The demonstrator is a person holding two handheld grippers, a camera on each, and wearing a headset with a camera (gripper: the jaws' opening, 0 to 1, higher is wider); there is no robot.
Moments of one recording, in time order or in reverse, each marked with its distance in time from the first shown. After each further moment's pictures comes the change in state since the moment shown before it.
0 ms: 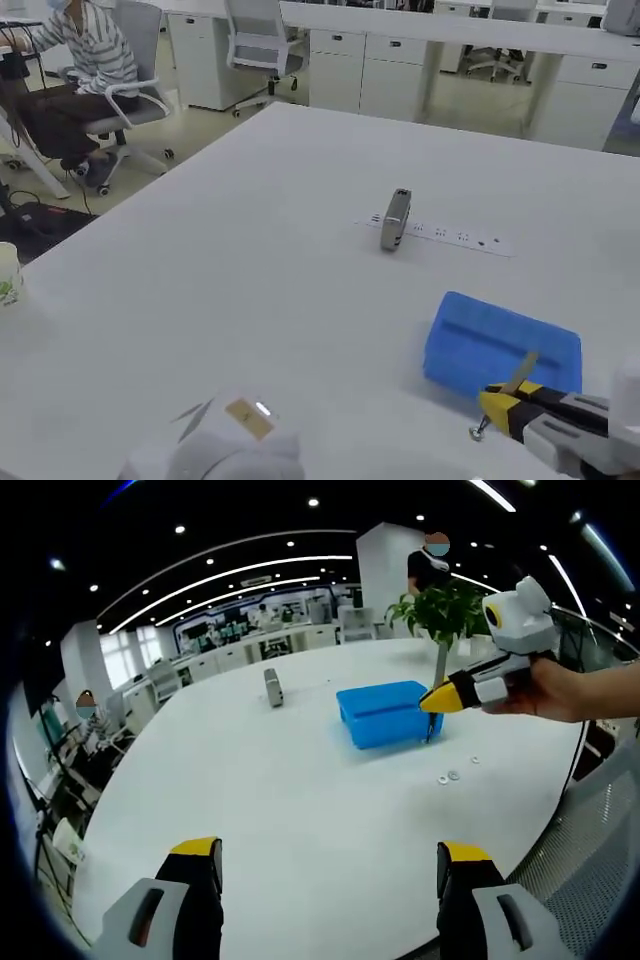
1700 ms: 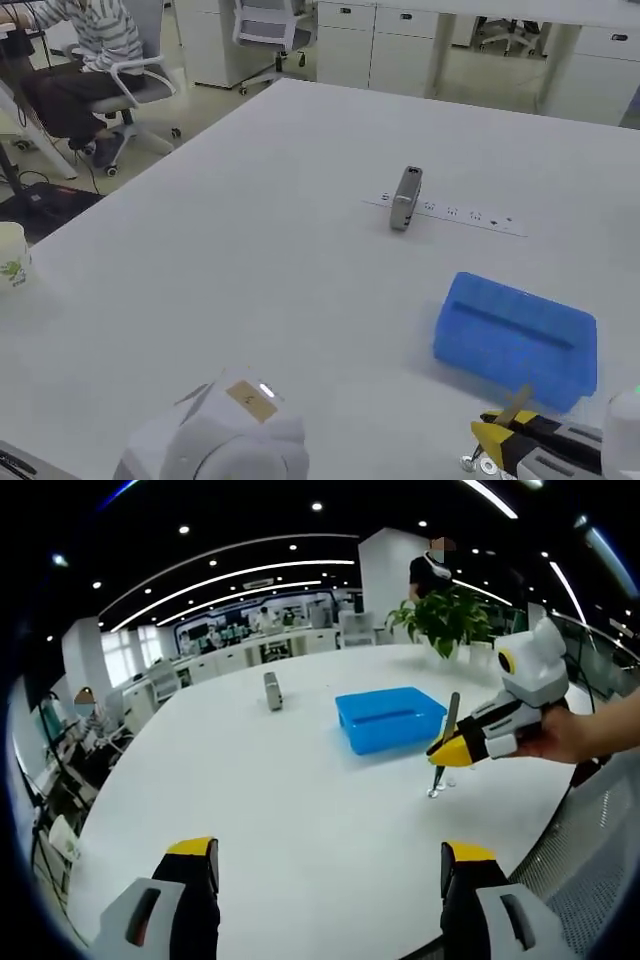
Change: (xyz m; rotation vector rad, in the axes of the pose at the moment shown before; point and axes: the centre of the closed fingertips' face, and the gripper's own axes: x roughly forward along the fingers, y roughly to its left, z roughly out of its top) left arm 0.000 -0.002 0.003 -0.019 -0.015 -0.014; right arm 0.009 0.028 -0.051 -0.003 0.070 0.032
